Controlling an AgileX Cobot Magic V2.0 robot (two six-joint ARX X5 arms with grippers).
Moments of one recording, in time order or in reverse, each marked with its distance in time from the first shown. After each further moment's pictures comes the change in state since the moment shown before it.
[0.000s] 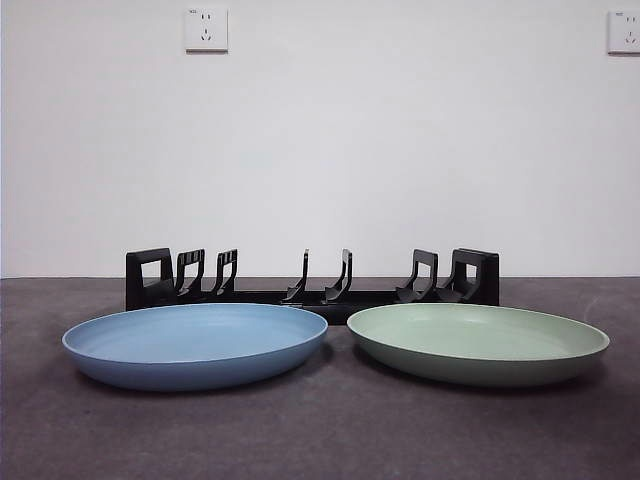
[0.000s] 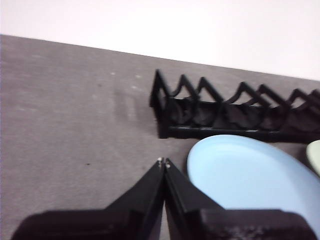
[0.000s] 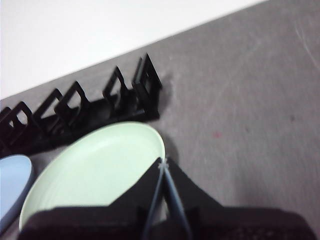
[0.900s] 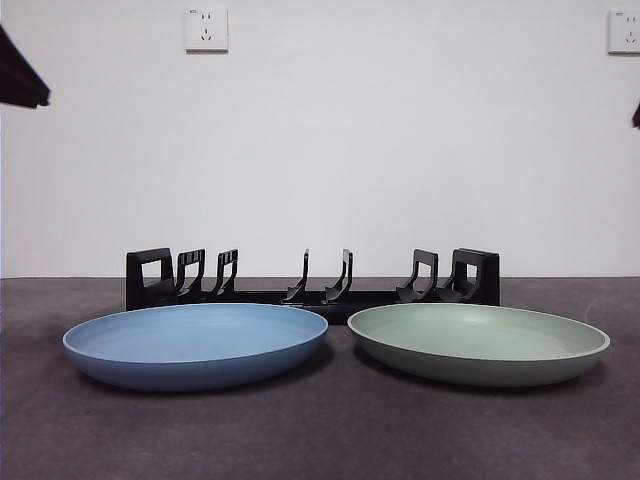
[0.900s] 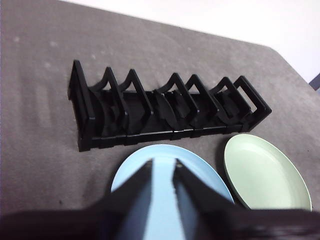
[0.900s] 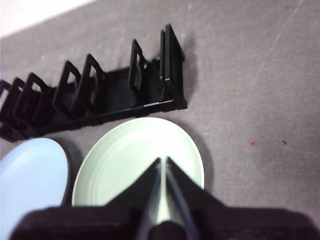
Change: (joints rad) left arm -0.011 0.862 0.615 -0.043 0.306 -0.010; right arm 0.000 0.847 0.700 -0.219 -0.134 -0.050
